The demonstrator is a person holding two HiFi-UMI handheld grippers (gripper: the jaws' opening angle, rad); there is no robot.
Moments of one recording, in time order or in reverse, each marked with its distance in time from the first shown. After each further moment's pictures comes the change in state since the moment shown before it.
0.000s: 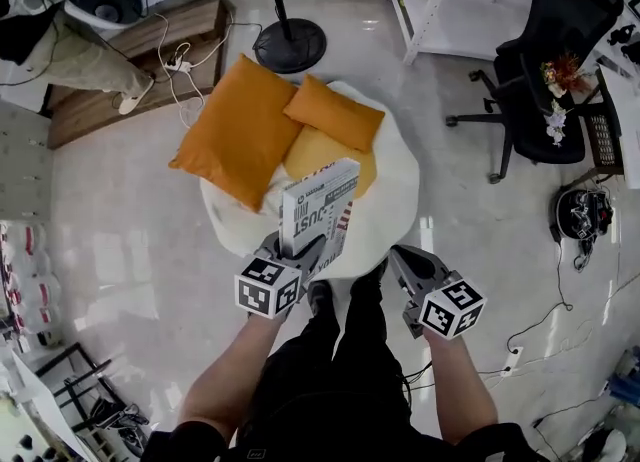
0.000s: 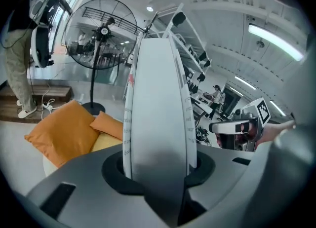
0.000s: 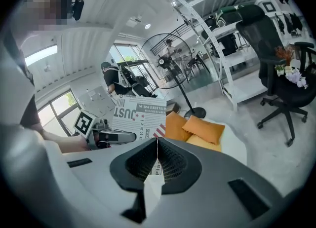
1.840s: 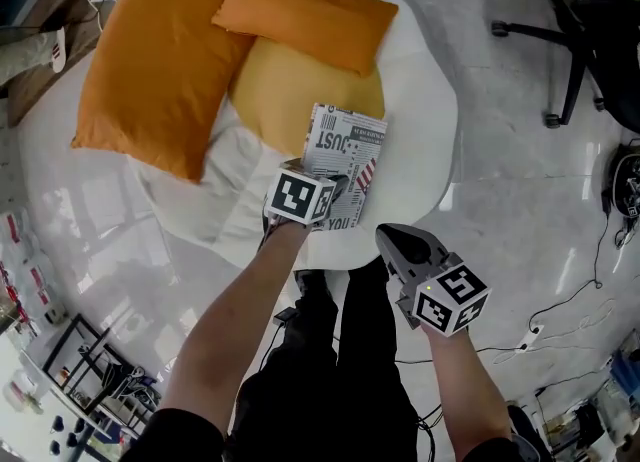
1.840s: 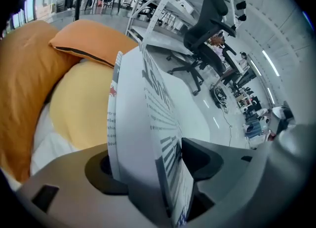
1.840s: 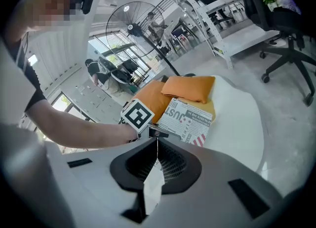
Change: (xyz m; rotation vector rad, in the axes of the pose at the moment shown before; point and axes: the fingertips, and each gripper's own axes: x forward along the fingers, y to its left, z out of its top) left arm 0.386 0.159 -0.245 -0.091 0.580 0.017; right arm 0.186 -0.224 -0.203 0.168 0.230 0.056
